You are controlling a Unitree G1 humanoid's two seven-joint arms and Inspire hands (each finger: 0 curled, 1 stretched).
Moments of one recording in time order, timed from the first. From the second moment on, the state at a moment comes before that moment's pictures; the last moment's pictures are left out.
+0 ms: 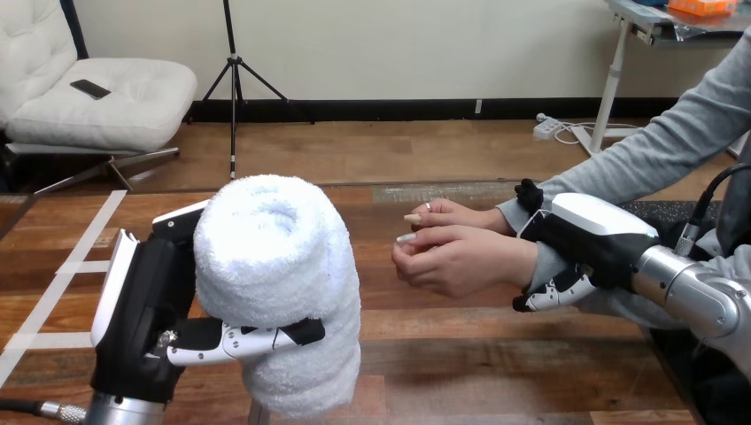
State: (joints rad) left arm 0.18 0.18 0.10 0.05 -0.15 -0.72 -0.30; right arm -0.68 -0.63 0.38 1.08 -0.53 -0.64 0.14
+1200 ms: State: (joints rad) left arm -0.09 0.20 0.14 0.35 -0.06 -0.72 -0.22; right arm -0.67 -0.63 0.37 1.05 -0.51 -0.66 0.16
